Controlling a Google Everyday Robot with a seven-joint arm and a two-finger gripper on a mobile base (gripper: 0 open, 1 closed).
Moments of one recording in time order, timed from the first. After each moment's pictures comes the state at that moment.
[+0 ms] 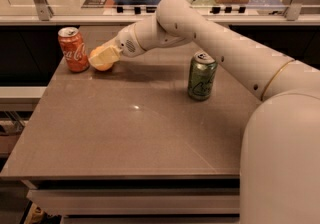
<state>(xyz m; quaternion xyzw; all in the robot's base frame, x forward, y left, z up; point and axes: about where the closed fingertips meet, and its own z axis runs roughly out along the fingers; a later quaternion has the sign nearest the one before) 0.684 0.169 0.849 -0.51 0.69 0.36 0.38</state>
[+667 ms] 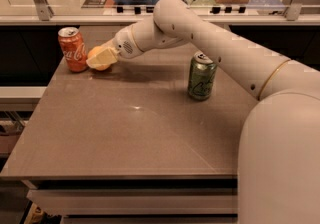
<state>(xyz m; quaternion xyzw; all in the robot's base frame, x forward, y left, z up) 0.682 0.174 0.847 -0.51 0.69 0.36 0.37</state>
